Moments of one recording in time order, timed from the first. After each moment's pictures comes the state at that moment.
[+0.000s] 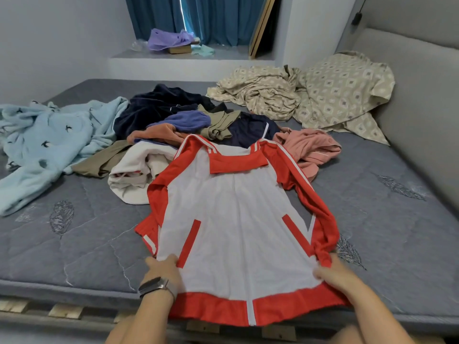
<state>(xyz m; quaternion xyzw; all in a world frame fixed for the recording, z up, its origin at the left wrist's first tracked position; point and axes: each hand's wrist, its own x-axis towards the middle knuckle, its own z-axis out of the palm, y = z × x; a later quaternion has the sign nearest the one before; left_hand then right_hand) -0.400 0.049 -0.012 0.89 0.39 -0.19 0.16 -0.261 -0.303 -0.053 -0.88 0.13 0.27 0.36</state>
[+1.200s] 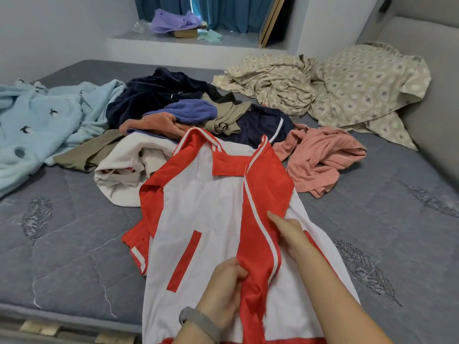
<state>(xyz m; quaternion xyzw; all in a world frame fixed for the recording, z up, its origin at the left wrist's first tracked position) -0.324 -0.036 -0.012 0.48 0.33 -0.09 0.81 -0.168 -0.140 -0.047 -0.70 0.15 0.25 0.66</state>
